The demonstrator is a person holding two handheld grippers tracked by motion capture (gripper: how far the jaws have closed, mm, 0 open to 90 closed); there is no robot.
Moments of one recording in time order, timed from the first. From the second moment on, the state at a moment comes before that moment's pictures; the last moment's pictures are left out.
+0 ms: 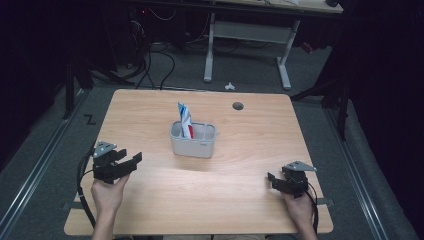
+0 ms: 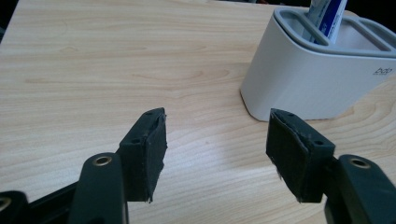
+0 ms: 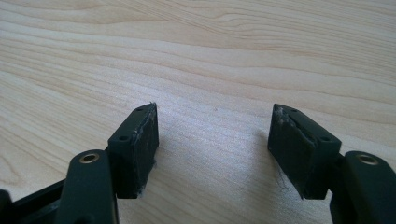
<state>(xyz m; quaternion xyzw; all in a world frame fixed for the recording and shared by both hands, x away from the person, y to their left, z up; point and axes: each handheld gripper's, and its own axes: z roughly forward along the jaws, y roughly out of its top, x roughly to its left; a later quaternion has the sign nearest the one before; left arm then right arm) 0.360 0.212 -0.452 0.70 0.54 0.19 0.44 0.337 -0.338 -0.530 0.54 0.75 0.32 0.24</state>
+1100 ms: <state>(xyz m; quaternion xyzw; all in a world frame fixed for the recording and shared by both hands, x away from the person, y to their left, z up) 0.359 0.194 -0.503 0.71 0.55 0.17 0.41 0.337 -0.338 -0.530 0.53 0.75 0.32 0.24</state>
